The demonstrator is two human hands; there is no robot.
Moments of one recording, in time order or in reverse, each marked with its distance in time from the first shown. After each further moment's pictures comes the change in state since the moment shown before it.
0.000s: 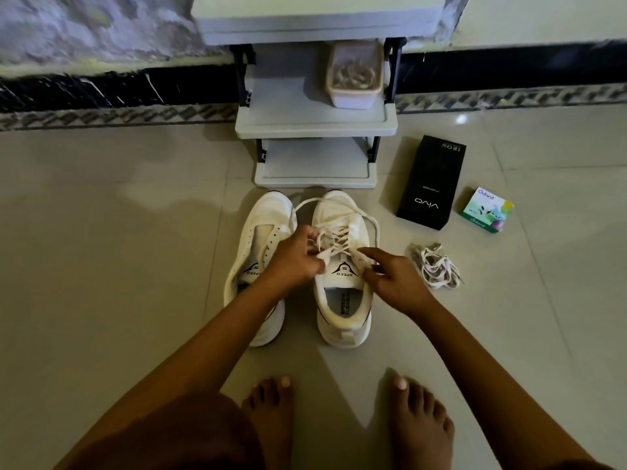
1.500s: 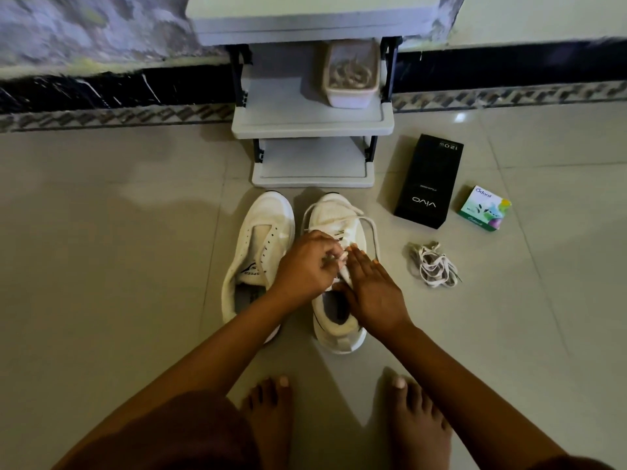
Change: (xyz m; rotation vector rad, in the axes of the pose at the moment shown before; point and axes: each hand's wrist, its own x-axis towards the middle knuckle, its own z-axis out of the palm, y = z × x) left_hand -0.008 0.003 0.019 0.320 0.138 0.413; right_hand -0.006 0.007 0.044 -0.476 0.014 -0.075
